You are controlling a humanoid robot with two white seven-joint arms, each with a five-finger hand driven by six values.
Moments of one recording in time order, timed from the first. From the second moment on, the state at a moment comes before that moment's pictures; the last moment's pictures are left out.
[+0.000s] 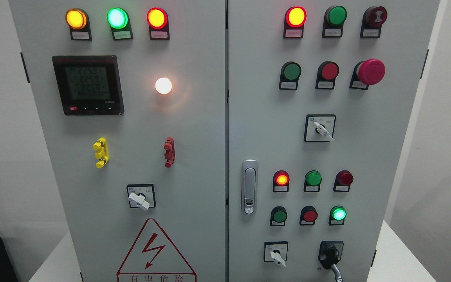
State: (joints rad) left arm 0.03 -0.08 -0.01 -0.09 0.03 -0.03 -0.03; right arm 0.01 0.00 0.18 -1.65 -0.05 -0.27 -0.20
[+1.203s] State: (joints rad) left arm 0.03 -0.08 -0.01 -0.09 0.03 -0.03 -0.03; right arm 0.01 -0.01 0.18 -1.65 -0.05 -0.27 -0.20
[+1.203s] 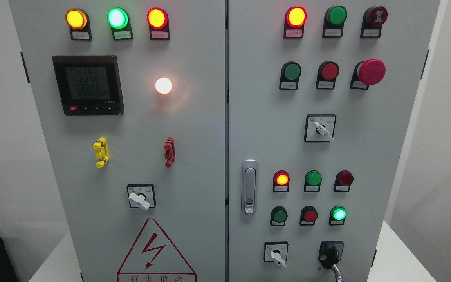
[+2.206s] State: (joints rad) left arm 0.03 -0.08 -0.01 -0.09 0.03 -0.03 -0.03; right arm 0.01 -0.04 0.15 -1.64 -0.08 -0.28 -0.19
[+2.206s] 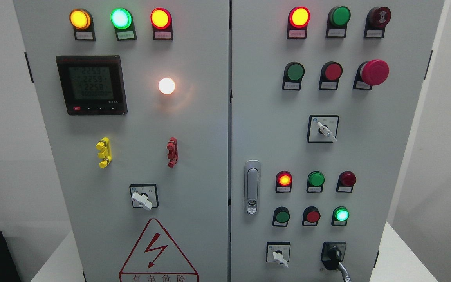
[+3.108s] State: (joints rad) left arm 0.03 -0.08 -0.01 -0.09 0.03 -0.03 -0.03; right arm 0.01 -0.05 0.12 -1.63 -0.09 -0.29 -0.19
